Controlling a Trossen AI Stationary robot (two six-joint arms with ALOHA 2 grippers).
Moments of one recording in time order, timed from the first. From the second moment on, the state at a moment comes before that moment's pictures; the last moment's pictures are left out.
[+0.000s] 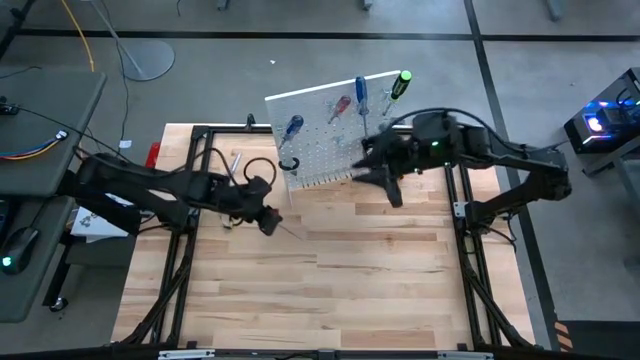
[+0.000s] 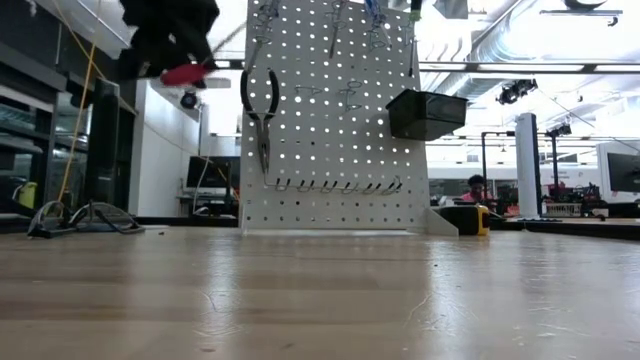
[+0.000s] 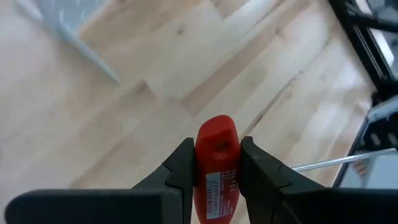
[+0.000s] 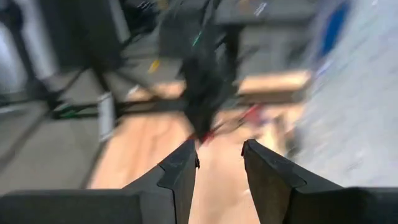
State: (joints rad) left arm -0.15 1.18 0.98 -0.70 -0.17 -1.01; right arm -0.05 1.32 1.58 -0.63 -0.13 0.07
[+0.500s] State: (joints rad) left arm -0.23 1.42 1.39 -0.74 -0.59 -0.34; right arm 0.00 1.53 1.58 -0.77 -0.30 0.27
